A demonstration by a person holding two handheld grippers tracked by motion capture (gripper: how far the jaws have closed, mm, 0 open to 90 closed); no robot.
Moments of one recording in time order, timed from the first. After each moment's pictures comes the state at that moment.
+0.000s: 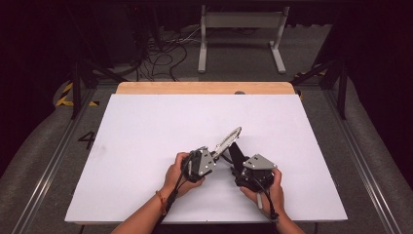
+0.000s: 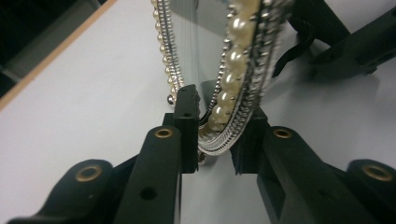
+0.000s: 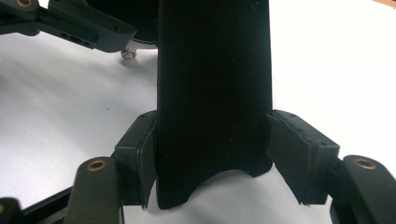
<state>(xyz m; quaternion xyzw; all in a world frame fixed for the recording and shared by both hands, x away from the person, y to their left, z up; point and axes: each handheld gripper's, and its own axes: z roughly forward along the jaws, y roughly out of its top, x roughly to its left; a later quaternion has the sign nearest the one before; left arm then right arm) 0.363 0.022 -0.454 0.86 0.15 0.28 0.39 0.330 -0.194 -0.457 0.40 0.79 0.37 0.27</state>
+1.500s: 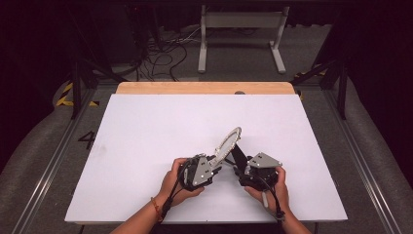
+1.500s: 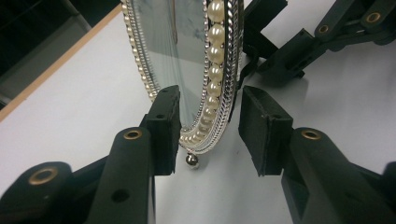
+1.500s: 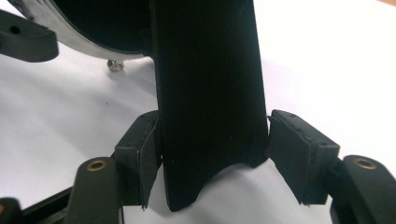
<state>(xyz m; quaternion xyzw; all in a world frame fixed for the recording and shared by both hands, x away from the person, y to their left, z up) 0.339 0.031 -0.443 0.86 0.12 0.24 0.43 0.332 -0.206 -0.453 0.39 0.80 0.37 0.25</state>
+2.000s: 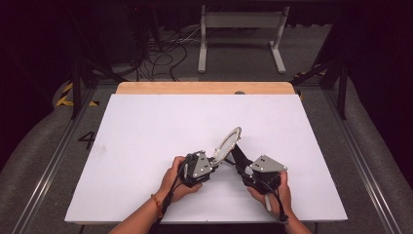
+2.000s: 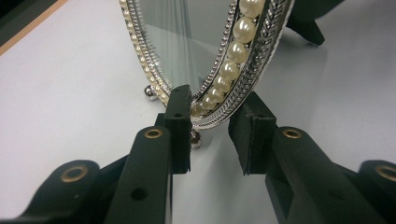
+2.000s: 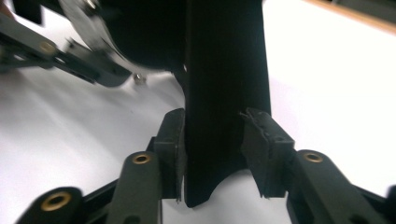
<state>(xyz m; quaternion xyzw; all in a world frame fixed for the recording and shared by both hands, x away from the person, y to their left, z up) 0.356 0.034 -0.457 0.88 0.14 0.21 0.41 0.318 -0.208 -0.440 0.36 0.80 0.40 0.26</state>
